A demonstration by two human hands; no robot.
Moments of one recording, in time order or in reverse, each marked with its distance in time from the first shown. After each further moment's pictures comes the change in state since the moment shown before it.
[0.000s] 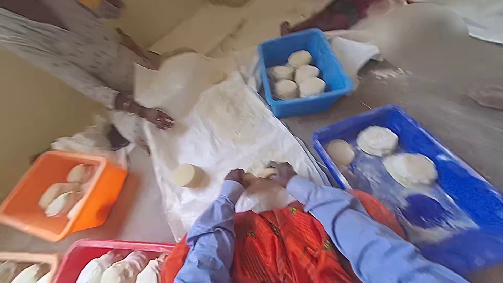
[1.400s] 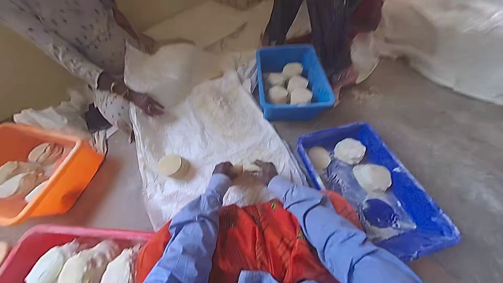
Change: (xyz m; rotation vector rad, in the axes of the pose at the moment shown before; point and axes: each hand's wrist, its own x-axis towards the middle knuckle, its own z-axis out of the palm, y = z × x) left_hand -0.008 0.000 0.001 -0.202 0.086 -0.035; right_hand 0.000 -0.007 0.009 0.092 0.049 0.040
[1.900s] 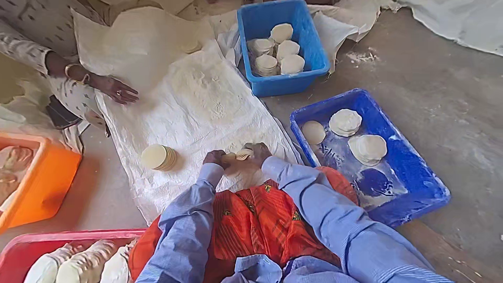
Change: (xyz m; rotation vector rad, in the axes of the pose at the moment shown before) left_hand 0.011 -0.002 0.011 0.026 0.006 0.043; right_hand 0.010 0.013 0.006 -0.018 0.055 -0.073
